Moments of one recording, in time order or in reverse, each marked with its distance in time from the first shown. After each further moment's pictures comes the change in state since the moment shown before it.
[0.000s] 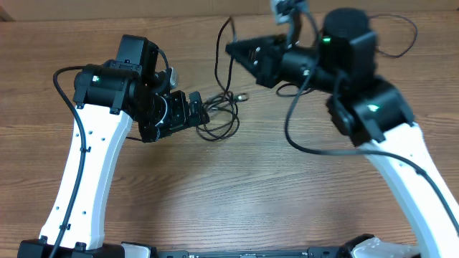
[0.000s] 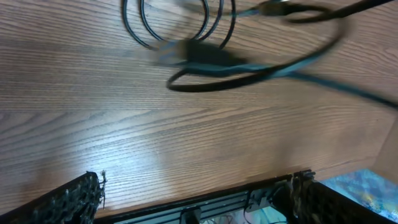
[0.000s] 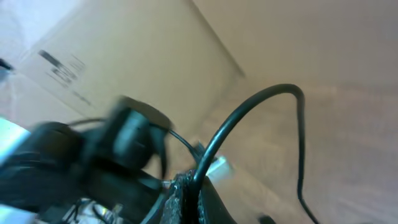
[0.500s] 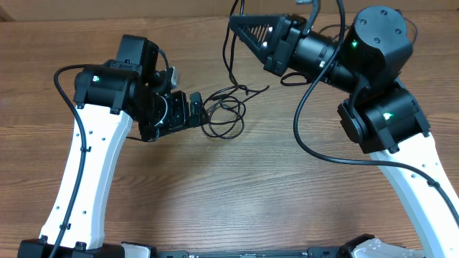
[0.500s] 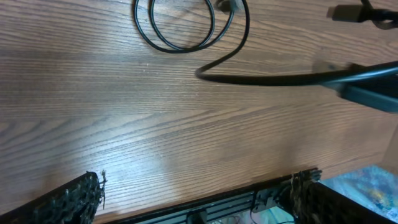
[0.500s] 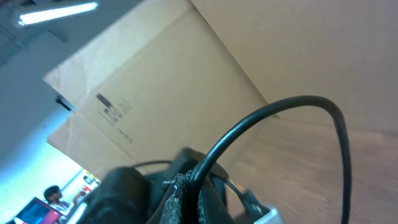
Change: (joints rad) left arm 0.000 0.000 -0.005 0.011 -0.004 0.043; right arm 0.000 -0.032 0.024 0.222 0.017 0.198
